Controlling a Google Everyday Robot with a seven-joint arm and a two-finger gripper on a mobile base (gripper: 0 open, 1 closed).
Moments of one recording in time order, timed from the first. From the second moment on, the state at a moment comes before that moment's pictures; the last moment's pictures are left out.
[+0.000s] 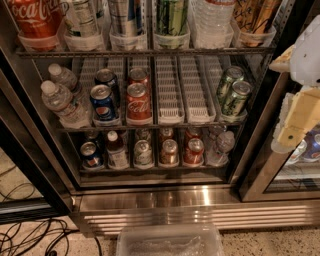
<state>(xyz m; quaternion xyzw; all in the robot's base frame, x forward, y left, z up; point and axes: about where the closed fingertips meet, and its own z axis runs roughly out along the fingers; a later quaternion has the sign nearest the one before) 0.438 -0.217 0.976 -0.60 0.78 -0.03 0.16</state>
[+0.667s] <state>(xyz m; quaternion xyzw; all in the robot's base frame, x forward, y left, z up) 0.442 -0.210 0.978 -0.59 0.78 -0.04 0.19</state>
